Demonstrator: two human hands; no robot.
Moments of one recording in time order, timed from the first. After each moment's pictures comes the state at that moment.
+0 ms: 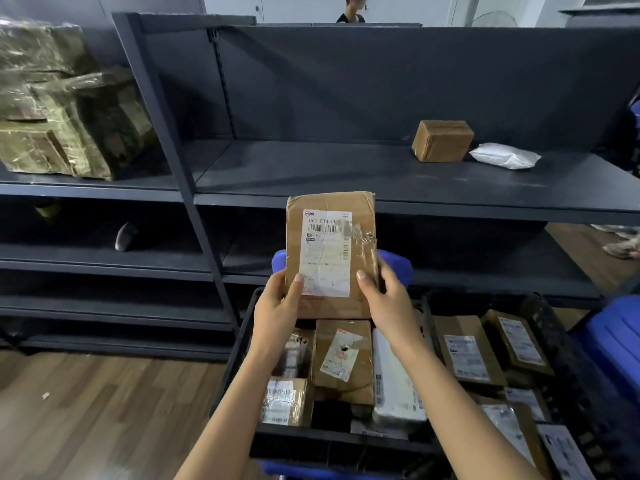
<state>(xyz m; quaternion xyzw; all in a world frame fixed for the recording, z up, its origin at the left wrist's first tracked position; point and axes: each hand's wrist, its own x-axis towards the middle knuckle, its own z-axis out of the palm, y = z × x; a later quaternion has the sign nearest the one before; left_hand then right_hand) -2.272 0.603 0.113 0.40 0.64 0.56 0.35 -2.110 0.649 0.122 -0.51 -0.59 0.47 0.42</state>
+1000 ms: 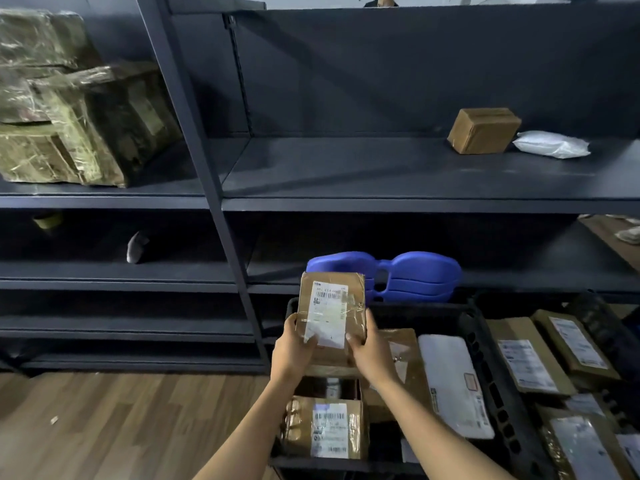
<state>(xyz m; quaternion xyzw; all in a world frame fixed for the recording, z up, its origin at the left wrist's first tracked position) -2.387 0.652 -0.015 0.46 0.77 0.33 0.31 -2.242 0.679 -0.025 -0.63 -0.59 0.43 0.27</state>
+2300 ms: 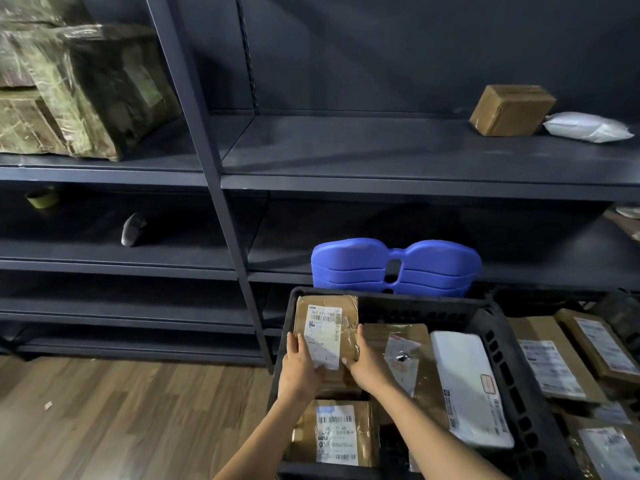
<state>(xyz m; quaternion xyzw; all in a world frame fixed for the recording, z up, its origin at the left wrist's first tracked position) -2.391 0.657 -0.119 0.54 0.78 0.16 0.27 -2.252 0.694 -0.100 -0.63 -0.64 0.42 0.09</state>
